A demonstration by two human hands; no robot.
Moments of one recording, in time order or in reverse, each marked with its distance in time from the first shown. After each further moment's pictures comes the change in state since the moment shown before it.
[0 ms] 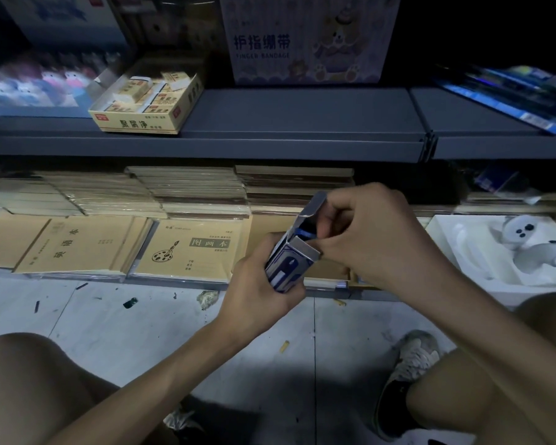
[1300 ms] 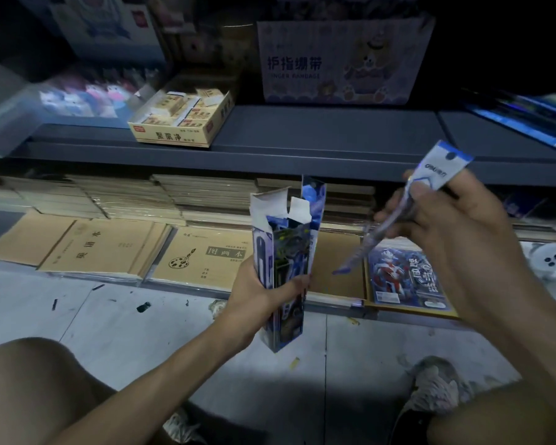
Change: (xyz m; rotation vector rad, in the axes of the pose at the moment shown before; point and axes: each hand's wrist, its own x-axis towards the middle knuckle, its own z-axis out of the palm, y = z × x) left_hand 0.006 -0.013 -0.023 -0.421 0.012 -0.319; right_hand 0.006 0.030 -0.021 0.877 0.195 0.000
